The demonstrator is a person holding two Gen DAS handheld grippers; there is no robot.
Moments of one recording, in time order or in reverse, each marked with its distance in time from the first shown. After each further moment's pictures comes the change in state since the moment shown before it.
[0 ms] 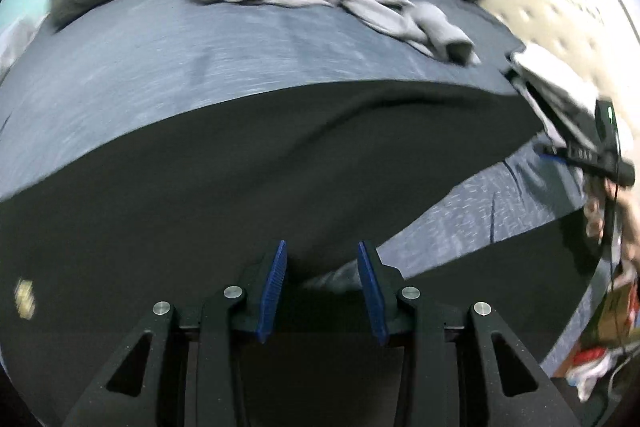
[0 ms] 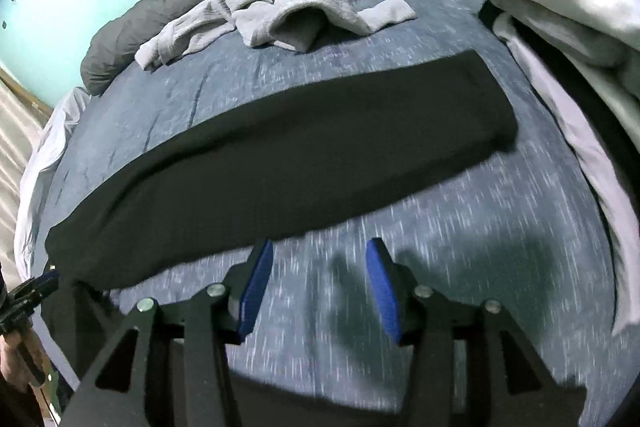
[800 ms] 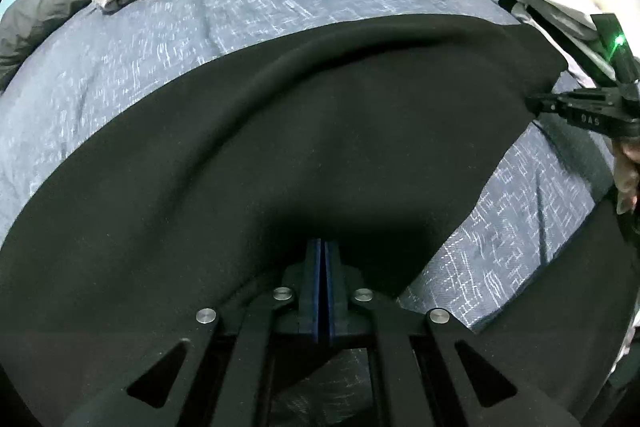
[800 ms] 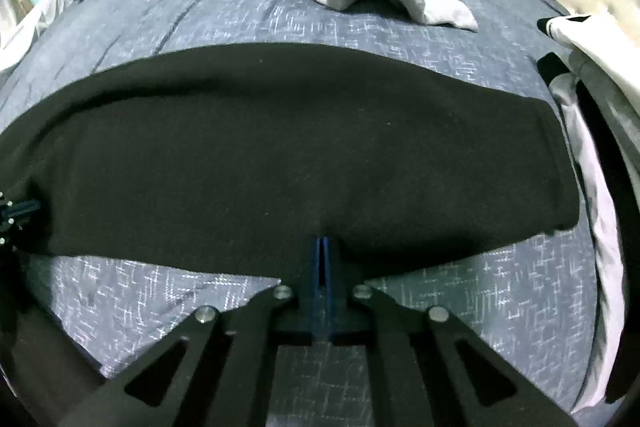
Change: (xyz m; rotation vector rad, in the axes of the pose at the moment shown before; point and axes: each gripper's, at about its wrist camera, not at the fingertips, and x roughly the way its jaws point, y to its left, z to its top) left arm 0.104 -0.044 0.024 0.180 0.090 0.031; right arm 0.071 0.030 0.007 -0.276 0.080 -0.206
